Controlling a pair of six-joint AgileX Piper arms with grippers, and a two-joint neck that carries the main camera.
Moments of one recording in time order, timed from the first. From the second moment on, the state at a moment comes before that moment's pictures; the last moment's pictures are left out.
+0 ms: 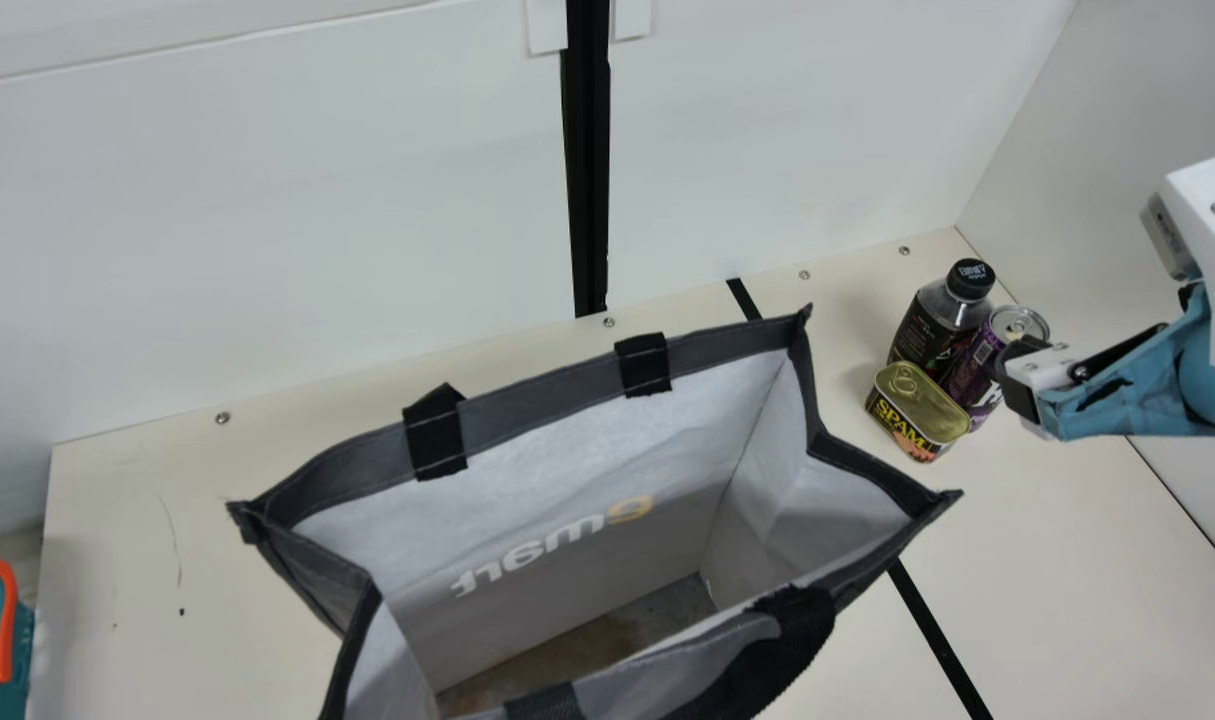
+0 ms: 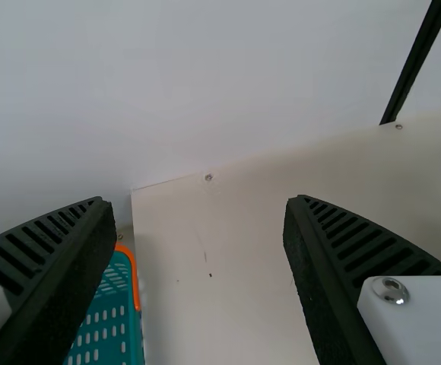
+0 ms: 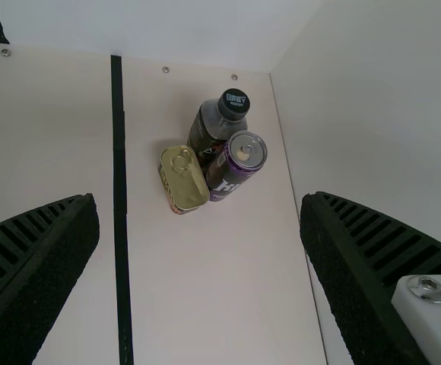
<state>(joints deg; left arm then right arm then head) -17.5 61.6 -89.5 3.8 63.0 3.2 -28.0 64.3 -89.7 3.3 69.9 -29.0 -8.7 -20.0</state>
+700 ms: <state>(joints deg) -26.8 67.9 -98.6 5.1 61.6 3.1 -28.0 64.3 -89.7 3.3 69.9 -29.0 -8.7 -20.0</state>
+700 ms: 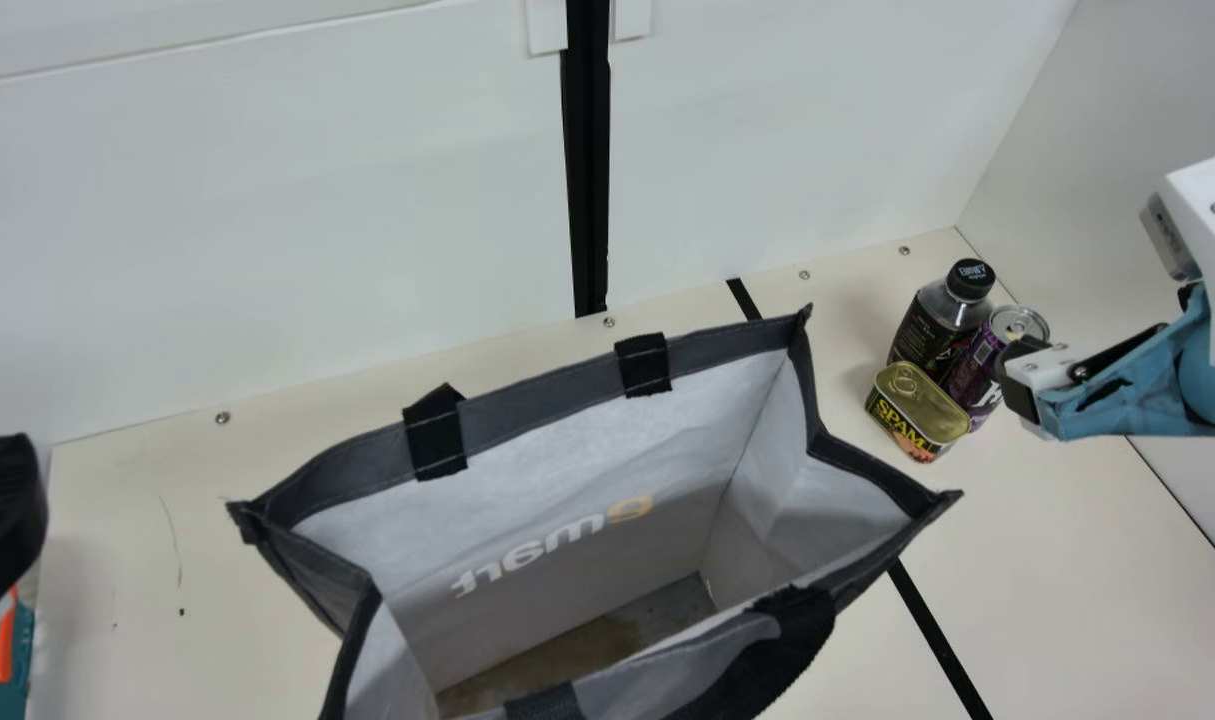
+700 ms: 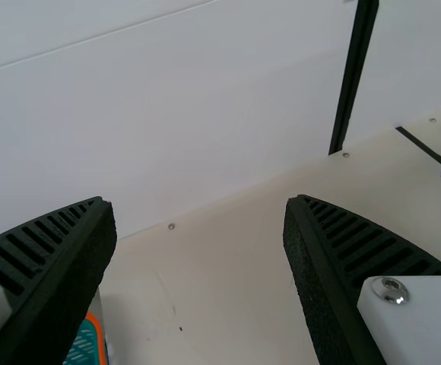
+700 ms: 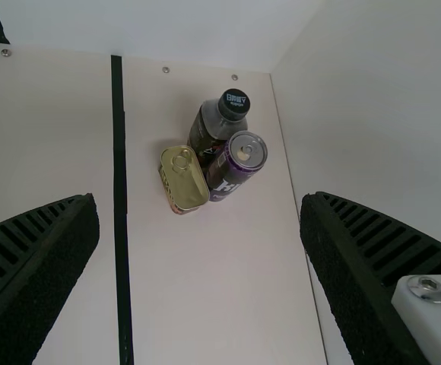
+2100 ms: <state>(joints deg) -45.3 83.7 -122.6 -3.9 67.9 10.6 -28.0 64.3 -89.7 3.3 69.9 -29.0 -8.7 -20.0</state>
